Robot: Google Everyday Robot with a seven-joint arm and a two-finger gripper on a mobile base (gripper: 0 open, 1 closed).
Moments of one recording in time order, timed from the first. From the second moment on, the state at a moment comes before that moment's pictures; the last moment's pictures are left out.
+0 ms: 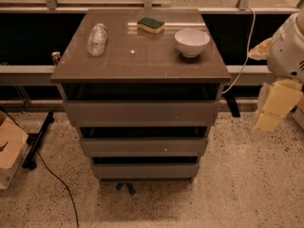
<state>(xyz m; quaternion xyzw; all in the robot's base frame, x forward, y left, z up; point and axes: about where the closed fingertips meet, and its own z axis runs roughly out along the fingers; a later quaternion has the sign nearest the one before) 0.442 -0.208 0.957 -0.61 0.77 -0.01 0.17</state>
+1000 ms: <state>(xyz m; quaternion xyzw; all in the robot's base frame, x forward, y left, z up) 0.469 -0.185 0.880 -0.62 0.76 0.05 0.18</state>
